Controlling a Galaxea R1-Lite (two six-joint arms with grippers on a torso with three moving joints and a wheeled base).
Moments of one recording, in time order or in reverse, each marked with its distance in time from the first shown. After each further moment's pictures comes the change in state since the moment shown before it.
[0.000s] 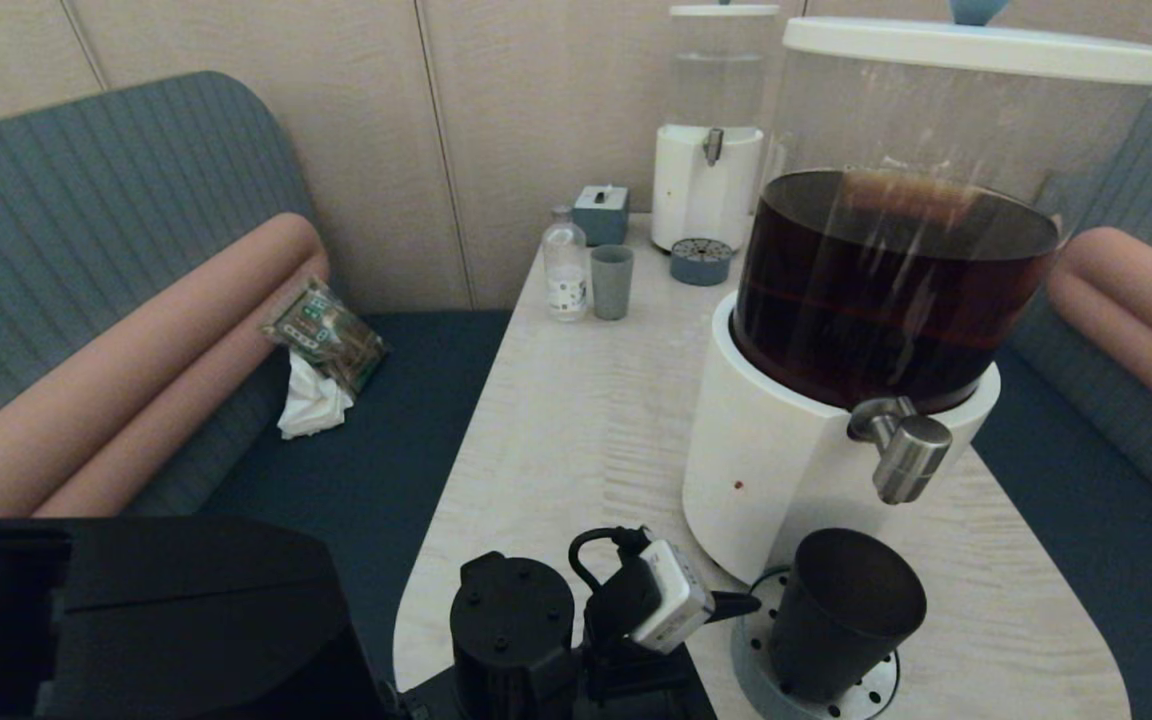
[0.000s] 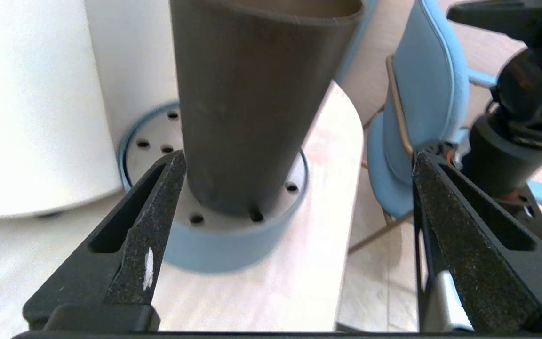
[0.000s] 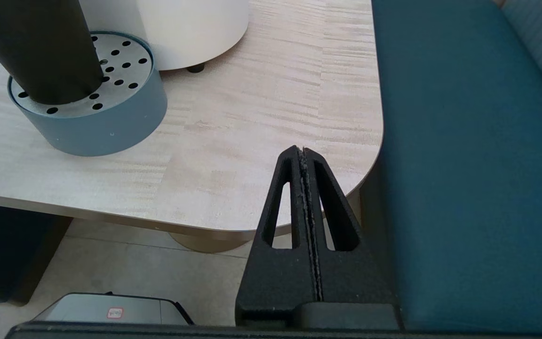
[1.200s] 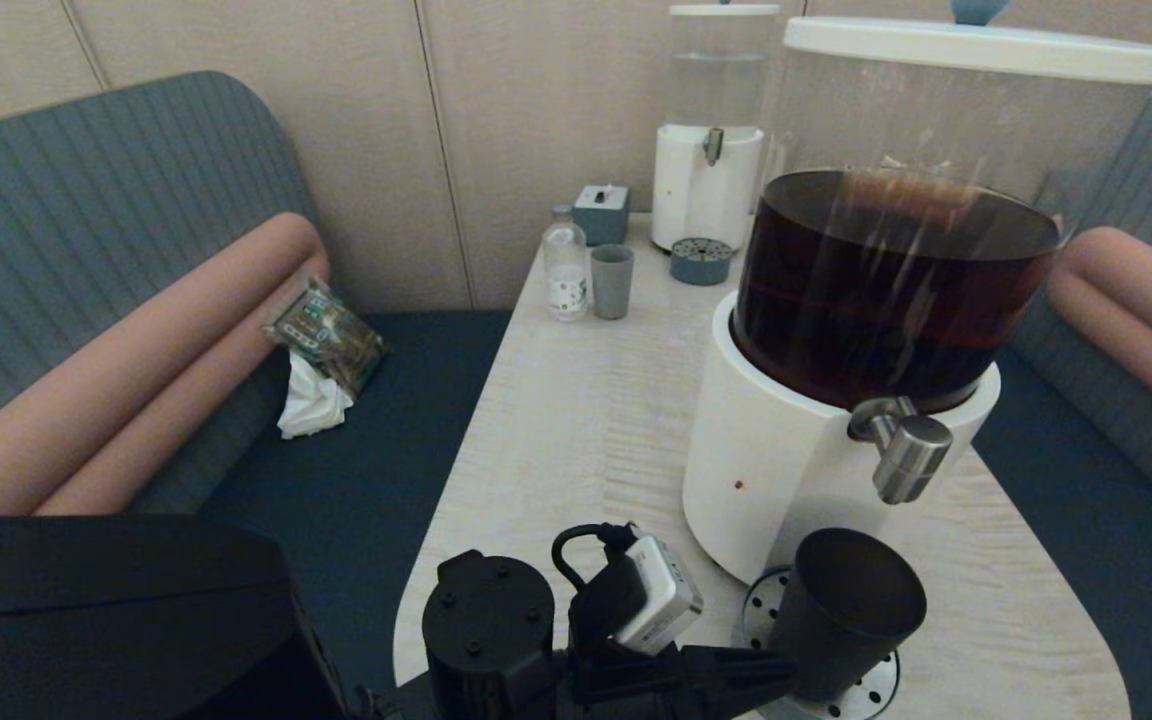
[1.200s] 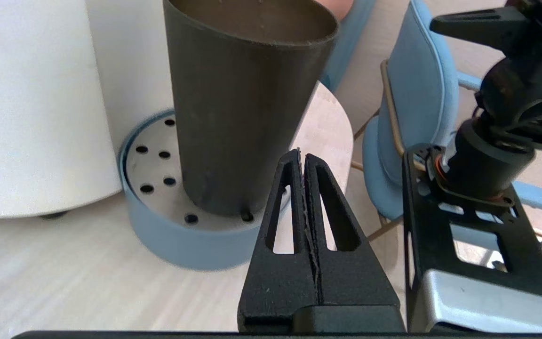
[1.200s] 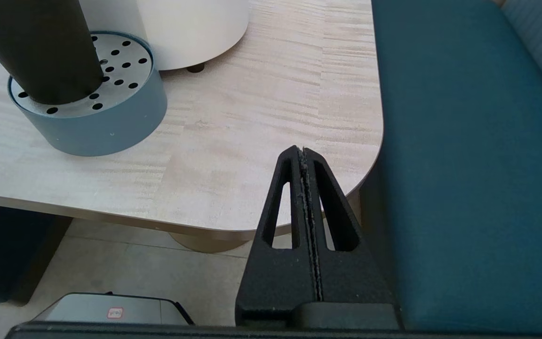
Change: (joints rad) left arm -0.003 -0.039 0.022 -0.001 -0.003 -0.006; right arm 0.000 0.000 0.000 0.000 0.000 0.000
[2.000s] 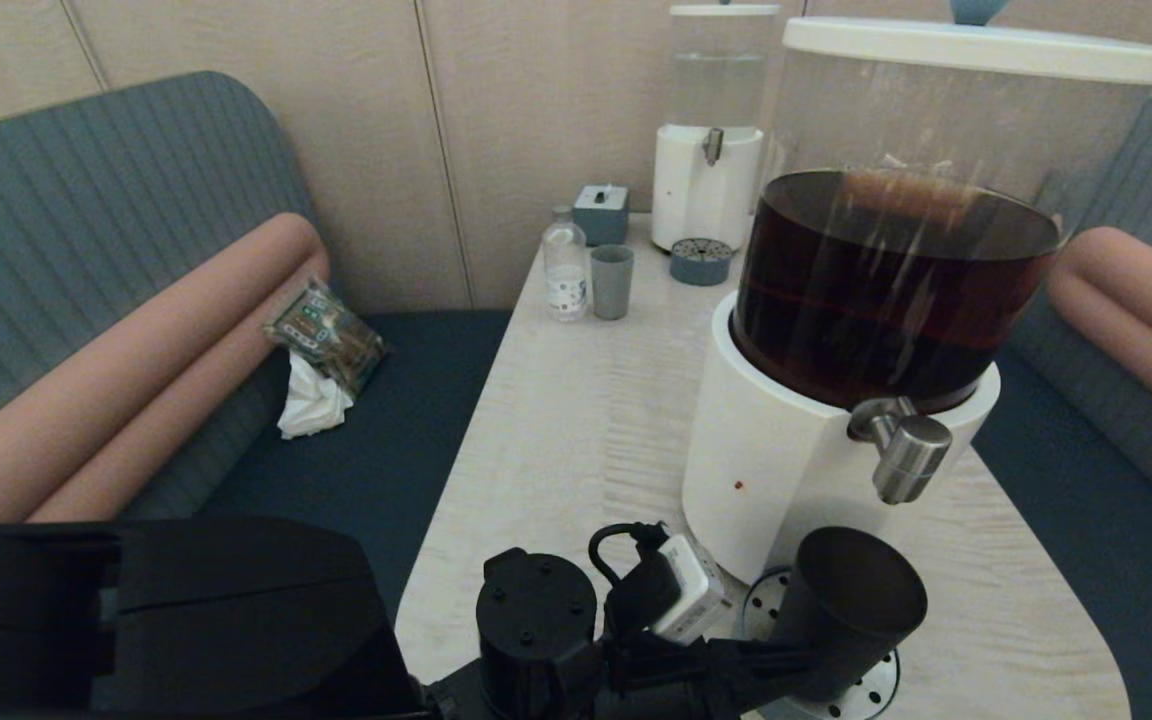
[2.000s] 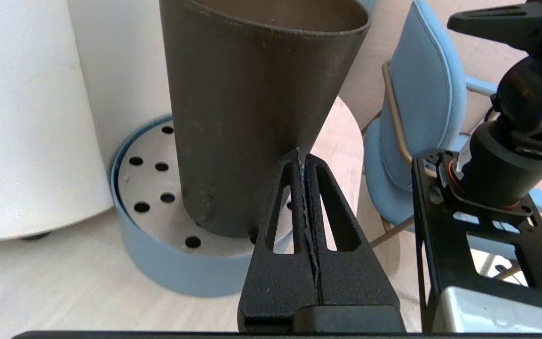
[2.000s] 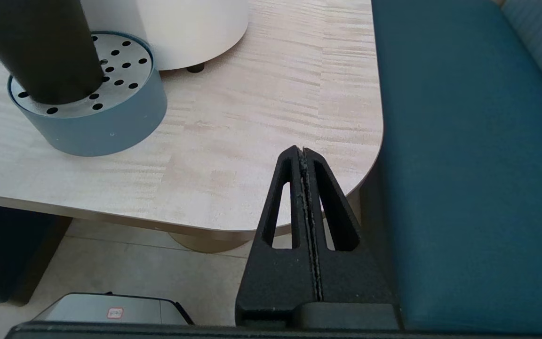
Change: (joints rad) left arm -0.004 0.084 -0.093 0.000 -0.003 -0.006; right arm 0.000 0.000 0.000 0.000 0.000 0.000
